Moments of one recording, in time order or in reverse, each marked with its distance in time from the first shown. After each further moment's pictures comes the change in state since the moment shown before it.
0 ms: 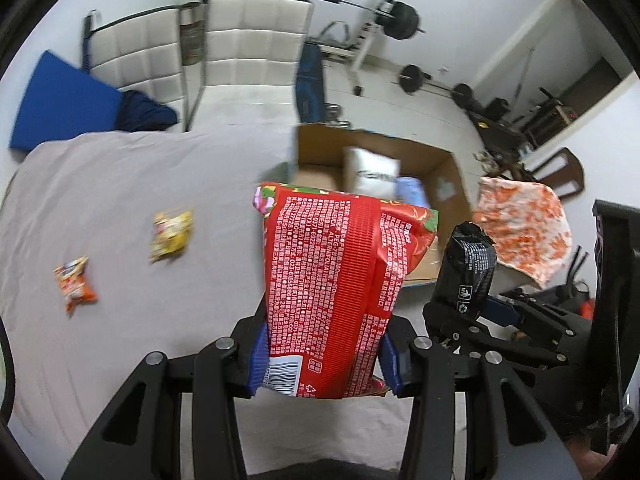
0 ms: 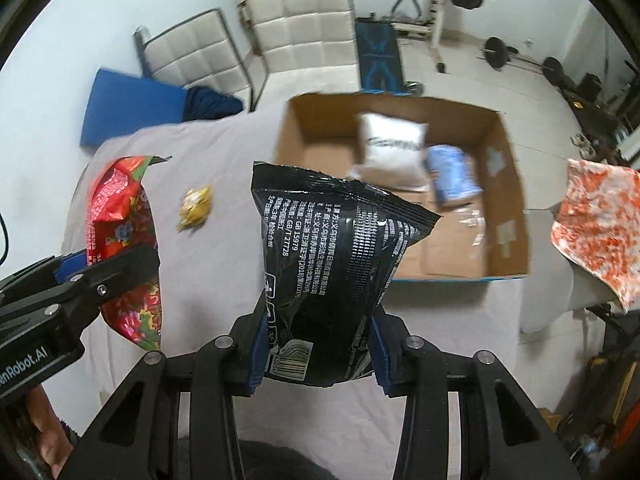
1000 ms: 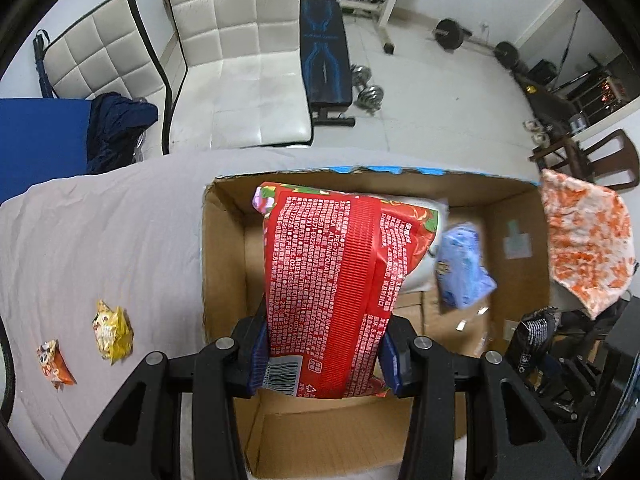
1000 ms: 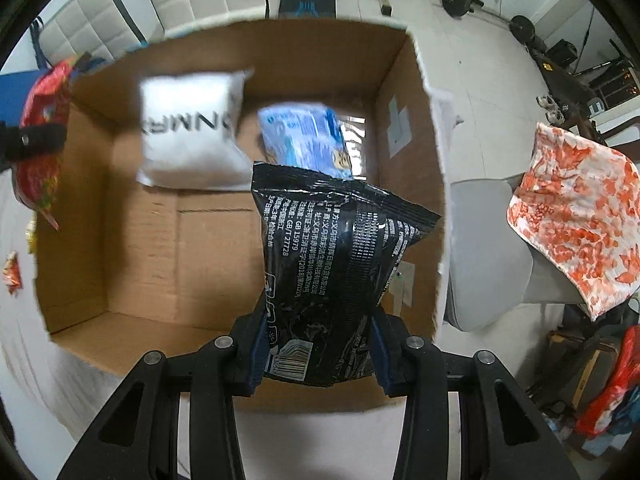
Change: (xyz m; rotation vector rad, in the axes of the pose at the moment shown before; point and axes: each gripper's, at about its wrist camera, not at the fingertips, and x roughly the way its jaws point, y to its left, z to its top) left arm 0.206 -0.049 0.147 0.005 0.185 0.194; right arm 0.156 -0.195 0.078 0.046 0.226 -0.190
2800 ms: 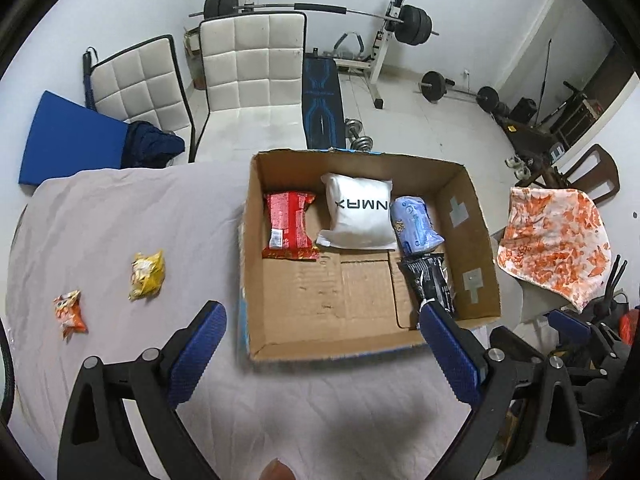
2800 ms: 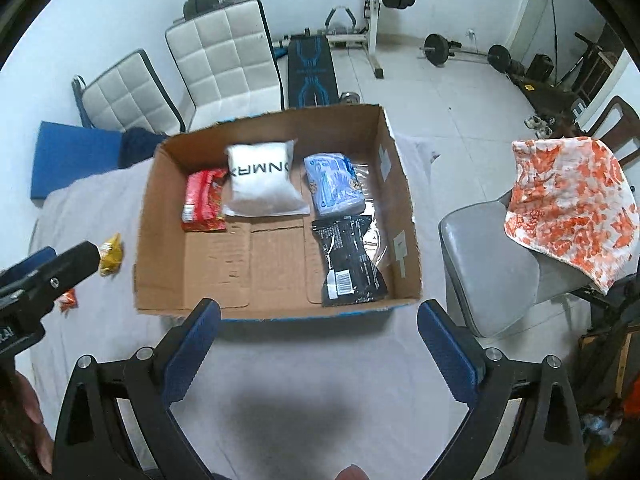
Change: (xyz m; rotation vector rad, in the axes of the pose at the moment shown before) left arm -0.129 -0.013 -0.147 -0.012 -0.262 -0.017; right arm -0.125 0.009 -0.104 0.099 -0.286 0.094
